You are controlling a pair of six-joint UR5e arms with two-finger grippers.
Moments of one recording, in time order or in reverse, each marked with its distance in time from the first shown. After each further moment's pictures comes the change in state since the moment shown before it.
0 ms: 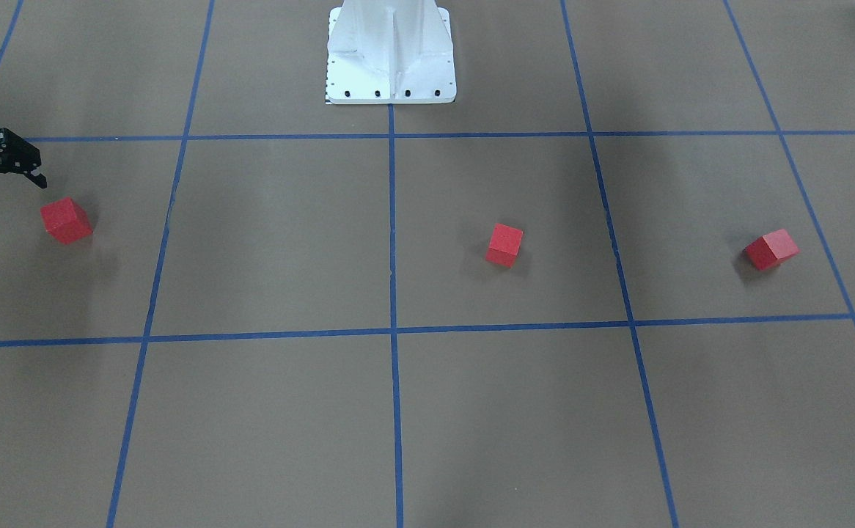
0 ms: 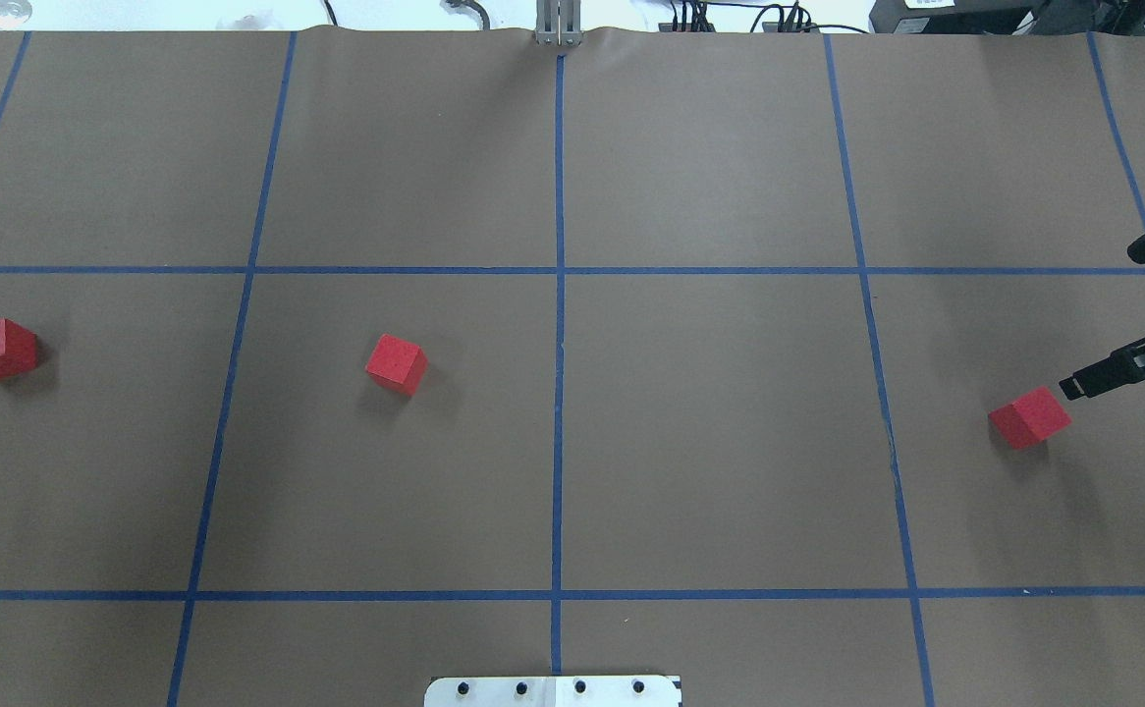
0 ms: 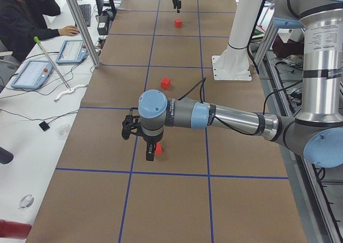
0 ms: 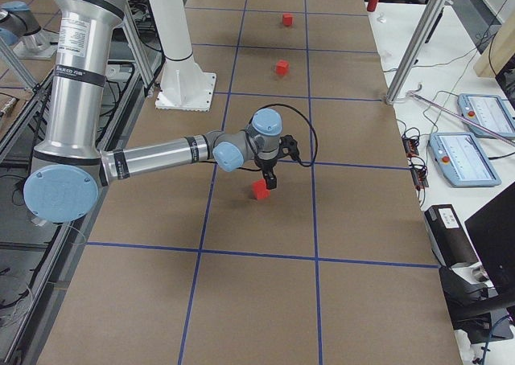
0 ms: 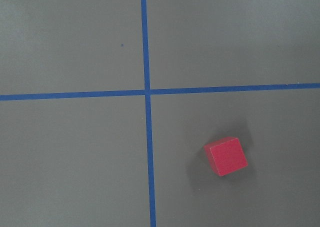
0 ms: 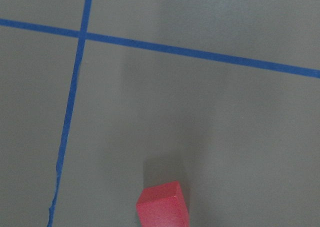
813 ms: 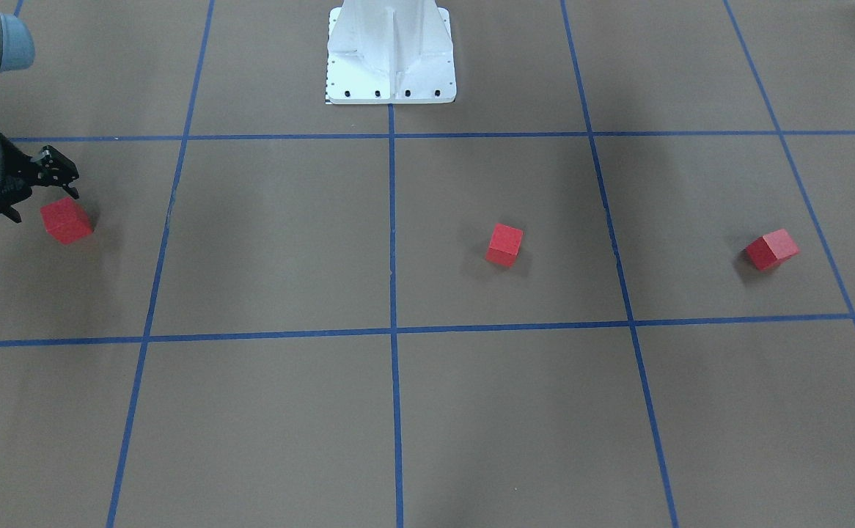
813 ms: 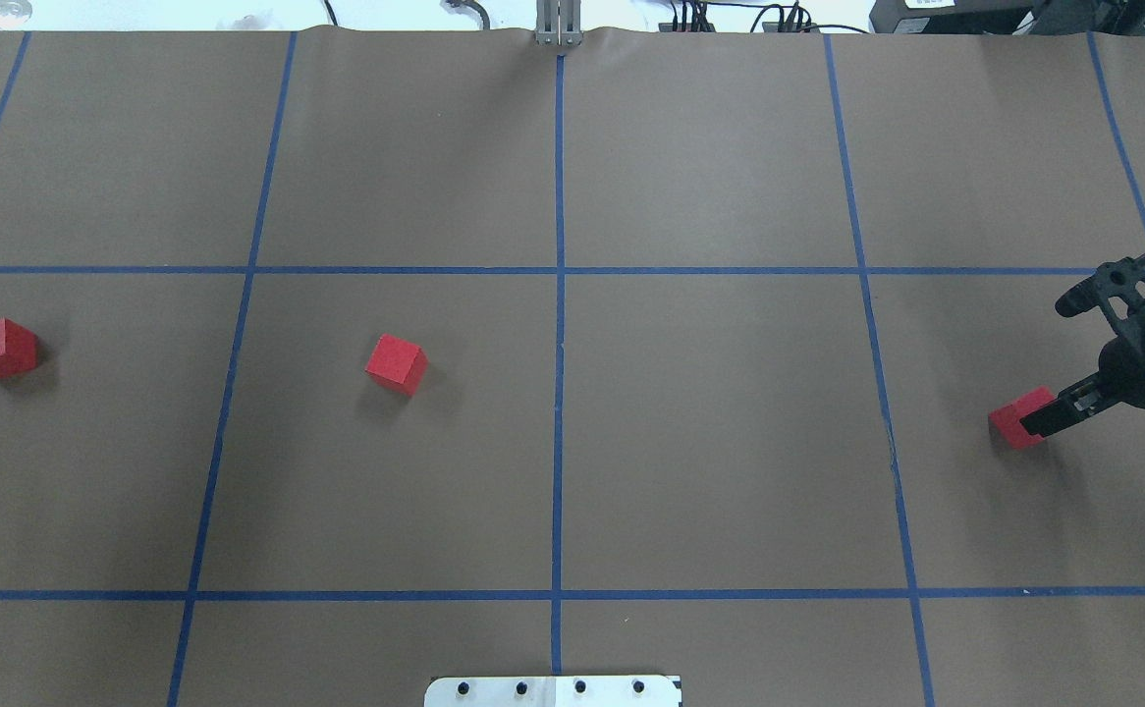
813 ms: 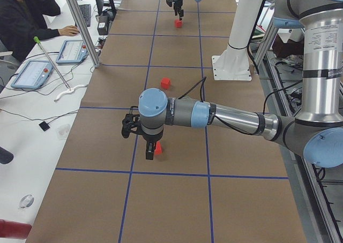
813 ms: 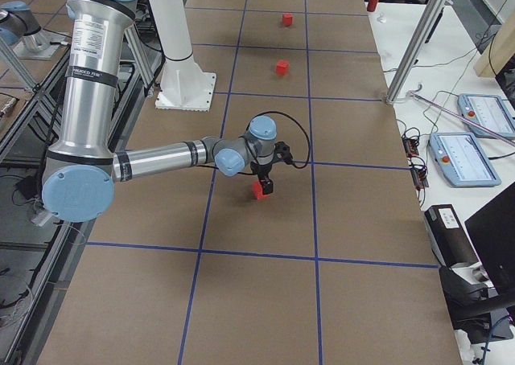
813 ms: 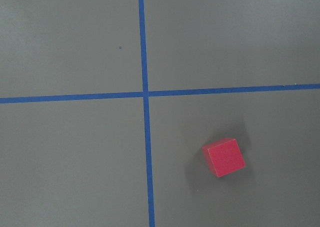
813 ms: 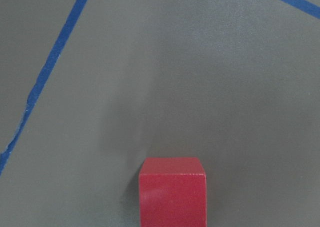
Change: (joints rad) left arm 0.000 -0.001 -0.008 0.000 0.000 0.001; right arm -0.126 0.034 -0.086 0.041 -0.101 0.000
